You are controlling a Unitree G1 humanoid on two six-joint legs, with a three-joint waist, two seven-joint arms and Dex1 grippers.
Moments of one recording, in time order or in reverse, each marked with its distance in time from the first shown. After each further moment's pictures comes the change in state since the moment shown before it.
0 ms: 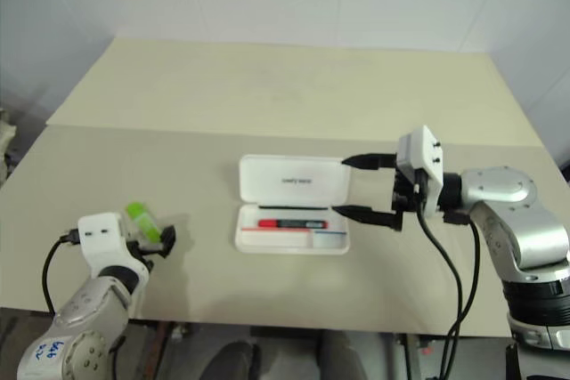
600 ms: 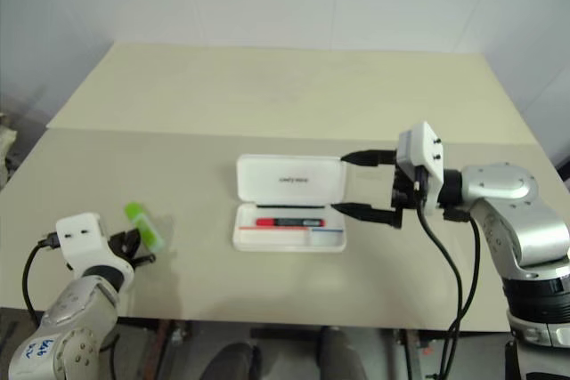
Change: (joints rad) left arm 0.003 0.012 0.072 0.056 -0.019 -0.065 0.031; right arm -0.012 -0.001 0.000 -0.004 0.000 0.002 0.000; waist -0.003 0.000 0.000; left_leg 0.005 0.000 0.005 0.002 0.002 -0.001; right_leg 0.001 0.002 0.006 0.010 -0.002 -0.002
